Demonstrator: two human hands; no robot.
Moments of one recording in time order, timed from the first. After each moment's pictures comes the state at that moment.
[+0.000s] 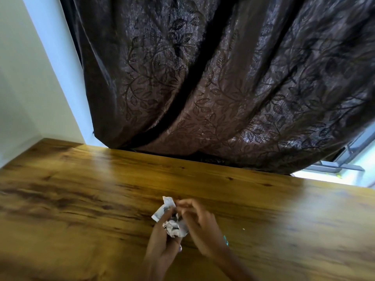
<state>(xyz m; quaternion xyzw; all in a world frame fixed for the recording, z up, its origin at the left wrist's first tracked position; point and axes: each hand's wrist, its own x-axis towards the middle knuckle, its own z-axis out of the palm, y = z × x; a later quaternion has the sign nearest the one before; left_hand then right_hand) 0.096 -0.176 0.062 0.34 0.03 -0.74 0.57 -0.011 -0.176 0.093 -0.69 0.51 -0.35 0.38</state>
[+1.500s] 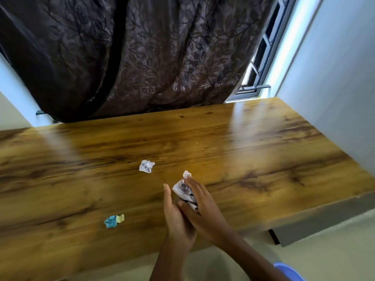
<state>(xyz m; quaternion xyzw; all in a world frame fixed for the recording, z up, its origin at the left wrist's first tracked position) 0.045 0.031 0.069 0.35 -0.12 -0.81 0.45 -0.029 0.051 0.058 -0.60 0.66 -0.36 0.29</state>
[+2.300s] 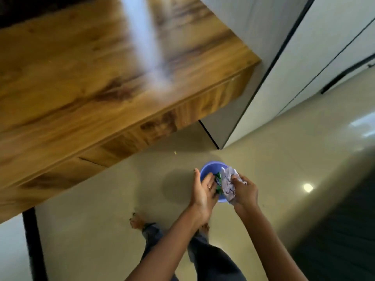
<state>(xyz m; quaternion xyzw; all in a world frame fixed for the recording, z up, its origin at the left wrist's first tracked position) -0.225 0.317 -0.090 0.48 -0.18 -0.86 0.07 -0.307 0.378 -0.110 0.15 0.67 -0.62 0.38</state>
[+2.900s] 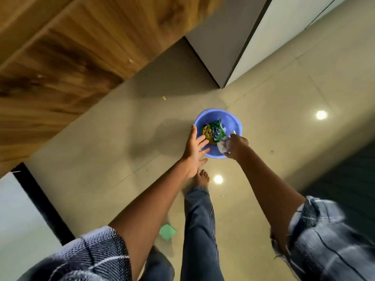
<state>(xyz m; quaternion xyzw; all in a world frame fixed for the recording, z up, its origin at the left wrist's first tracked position) -0.297 0.281 -0.274 0.62 -0.25 -0.73 -0.11 -0.402 0.360 -0.343 0.34 0.67 -0.43 0.49</state>
